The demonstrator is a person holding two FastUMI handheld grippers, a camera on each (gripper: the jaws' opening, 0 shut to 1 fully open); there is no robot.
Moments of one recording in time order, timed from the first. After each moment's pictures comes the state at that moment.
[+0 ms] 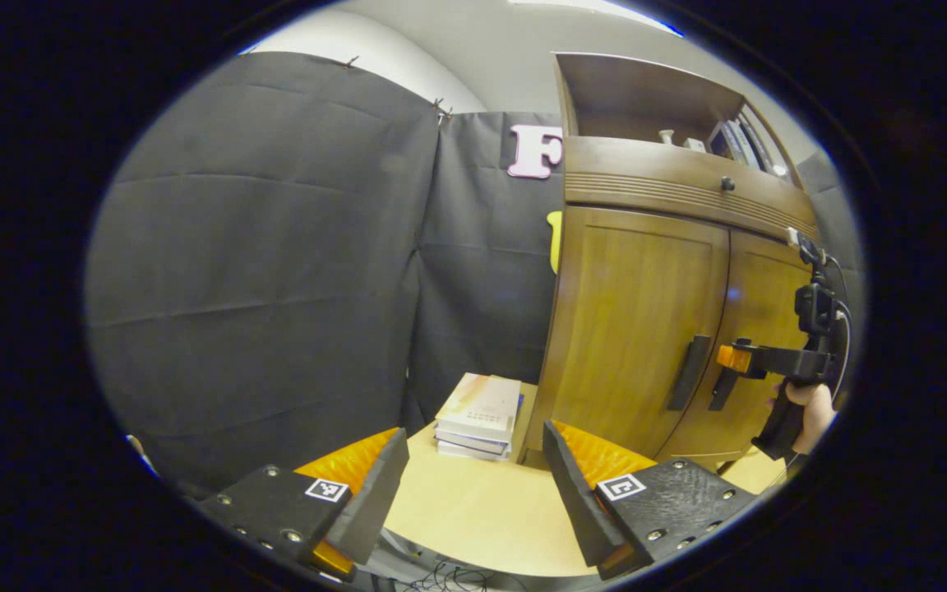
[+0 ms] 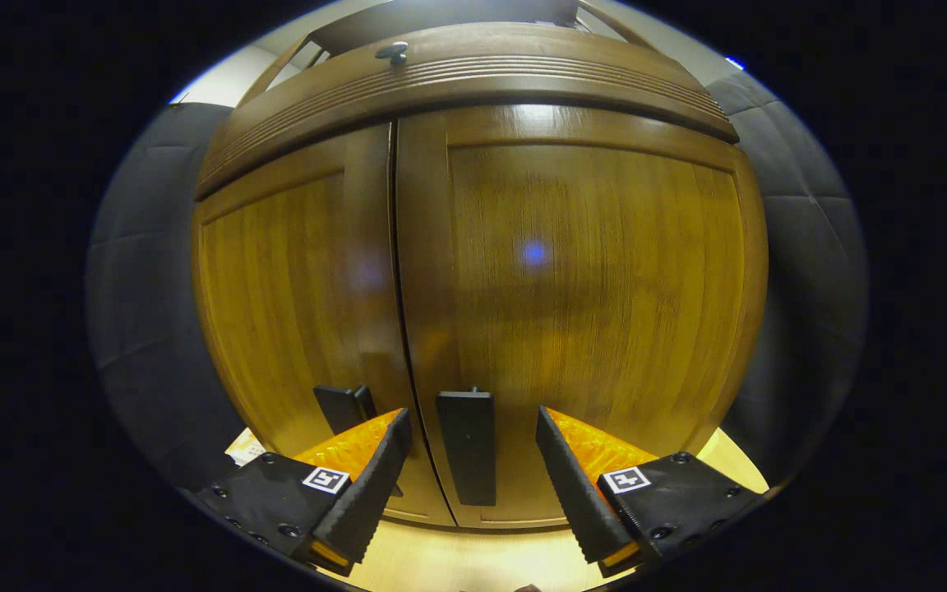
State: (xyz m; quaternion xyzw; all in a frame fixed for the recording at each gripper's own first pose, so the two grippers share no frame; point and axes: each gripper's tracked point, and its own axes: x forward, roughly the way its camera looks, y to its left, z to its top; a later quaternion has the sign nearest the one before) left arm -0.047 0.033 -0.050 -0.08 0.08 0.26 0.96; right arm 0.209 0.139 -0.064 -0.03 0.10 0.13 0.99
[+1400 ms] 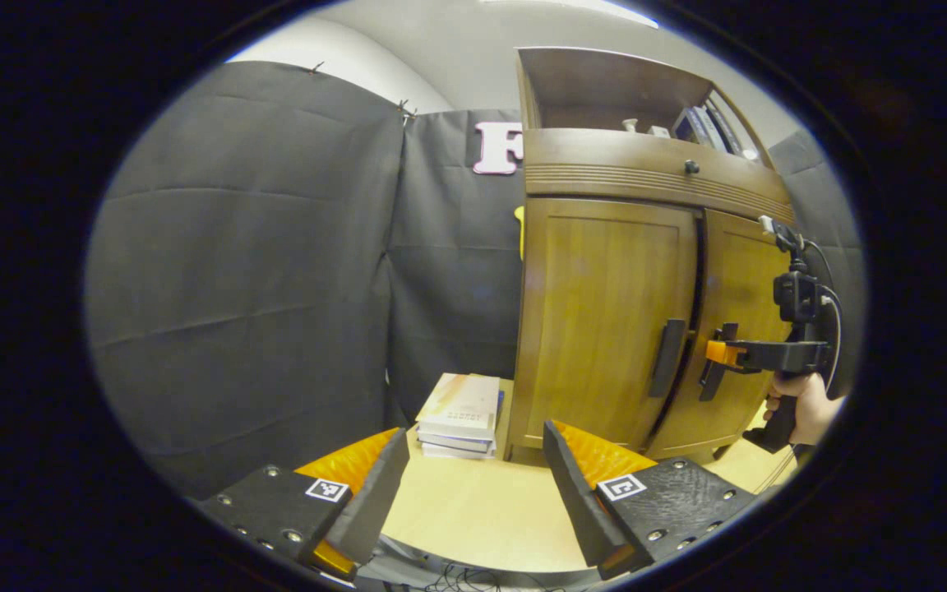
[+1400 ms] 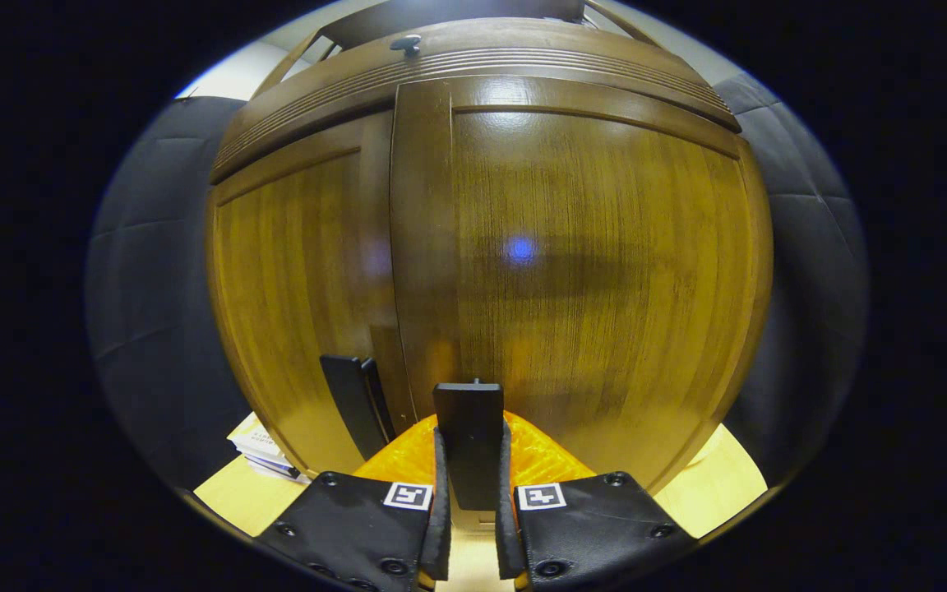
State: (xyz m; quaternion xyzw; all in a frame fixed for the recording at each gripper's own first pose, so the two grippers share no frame) left arm -0.032 0.009 -0.055 -0.05 0.09 0.18 0.98; right arm 0.185 0.138 -0.073 -0.04 0.11 0.16 0.98
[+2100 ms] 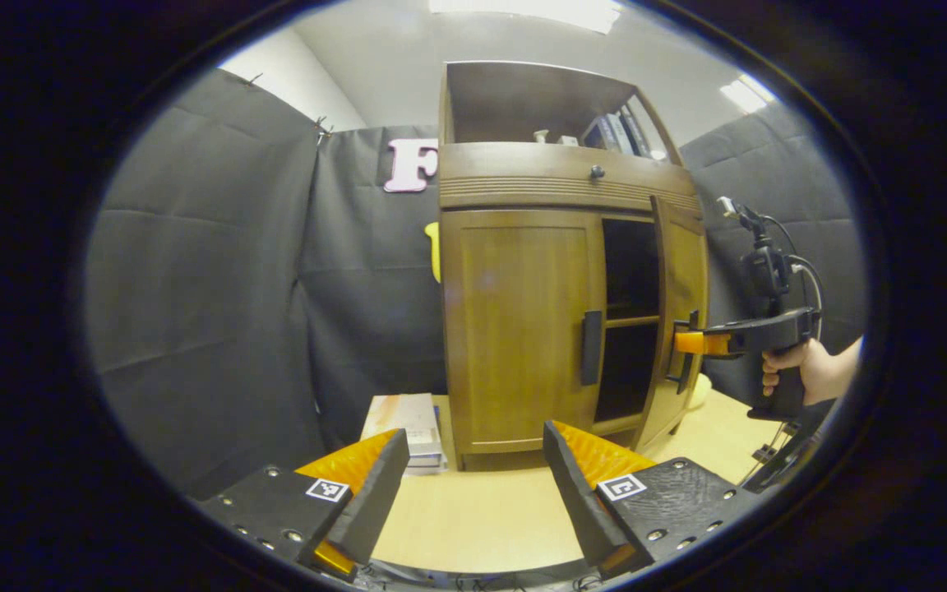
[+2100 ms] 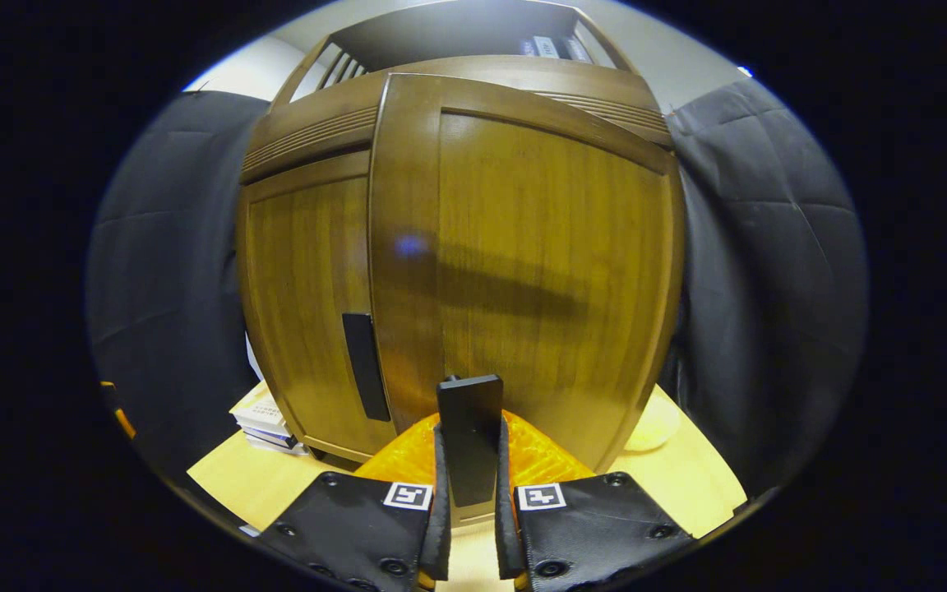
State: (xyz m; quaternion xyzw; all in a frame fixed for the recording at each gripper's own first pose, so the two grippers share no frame) left arm -0.030 -0.018 -0.053 -0.01 0.04 0.01 1.00; right arm 0.110 0.081 -0.073 -0.05 0.11 0.13 0.98
